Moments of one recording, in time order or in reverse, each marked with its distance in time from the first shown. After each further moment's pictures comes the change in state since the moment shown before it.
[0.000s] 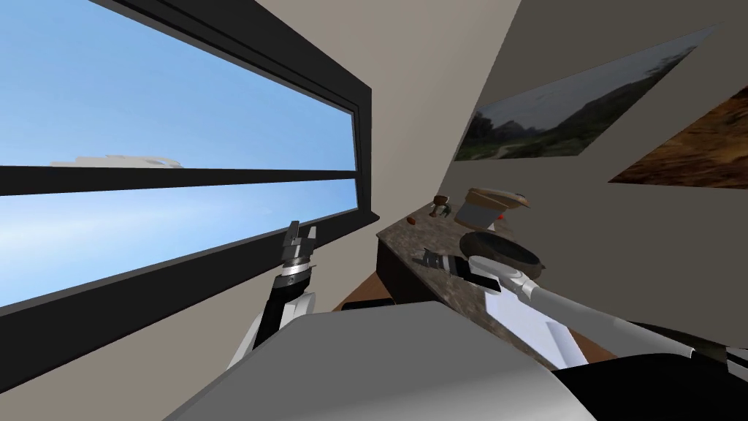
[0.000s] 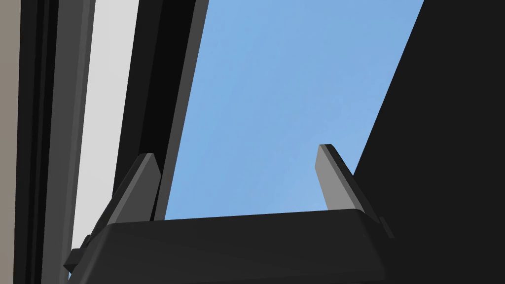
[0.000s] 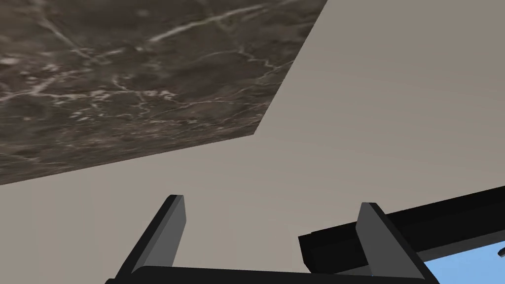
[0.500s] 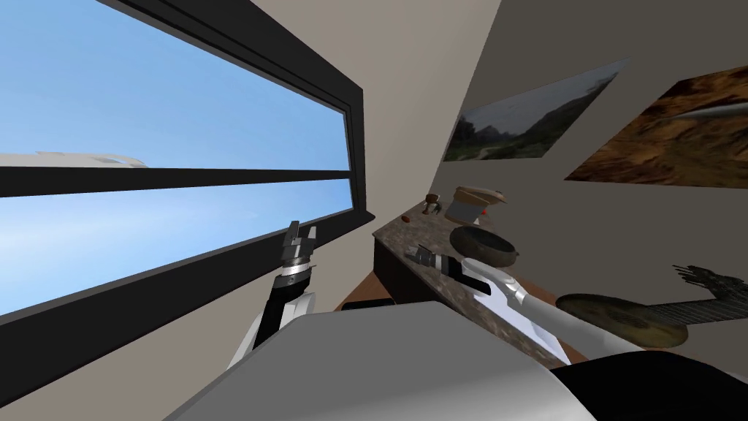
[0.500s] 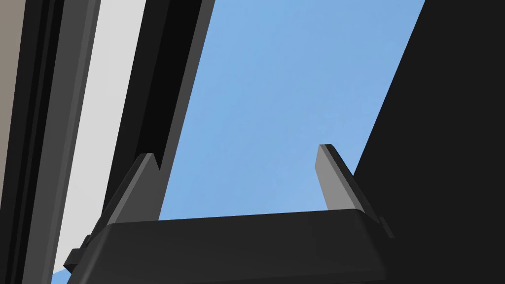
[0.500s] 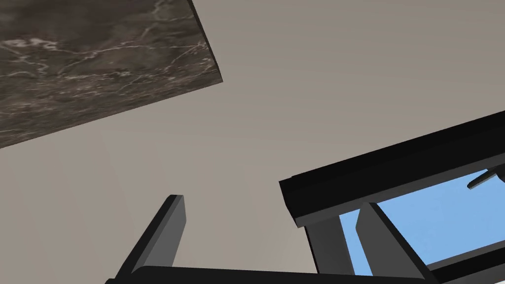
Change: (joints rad) left arm 0.000 0.000 0.000 0.000 0.000 0.000 0.000; right arm 0.038 0.135 -0.073 -0.129 -0.030 0.024 0.014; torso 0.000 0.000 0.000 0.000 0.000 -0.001
